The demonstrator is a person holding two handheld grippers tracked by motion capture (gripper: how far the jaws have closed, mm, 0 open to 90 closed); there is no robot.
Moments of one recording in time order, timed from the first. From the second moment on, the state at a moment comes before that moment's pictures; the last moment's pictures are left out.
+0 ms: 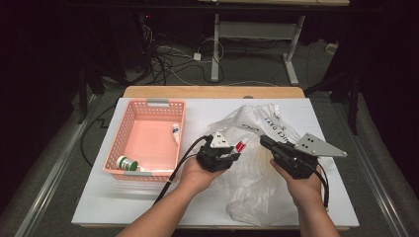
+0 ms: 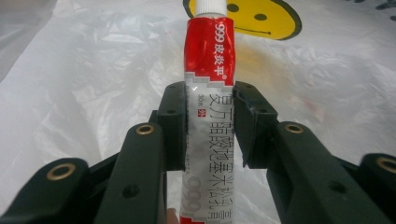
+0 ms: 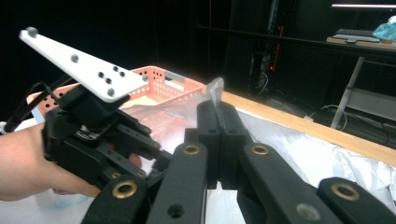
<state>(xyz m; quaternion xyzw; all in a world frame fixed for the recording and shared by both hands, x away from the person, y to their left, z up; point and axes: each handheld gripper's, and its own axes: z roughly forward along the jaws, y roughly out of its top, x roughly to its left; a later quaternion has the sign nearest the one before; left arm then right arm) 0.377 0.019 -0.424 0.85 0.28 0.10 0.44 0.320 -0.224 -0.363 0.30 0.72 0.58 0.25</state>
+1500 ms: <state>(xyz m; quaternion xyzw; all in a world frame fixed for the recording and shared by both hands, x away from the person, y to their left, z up) 0.403 -0.032 -0.457 0.85 0.28 0.10 0.42 0.324 -0.232 -0.366 0.31 0.71 0.58 0.25</state>
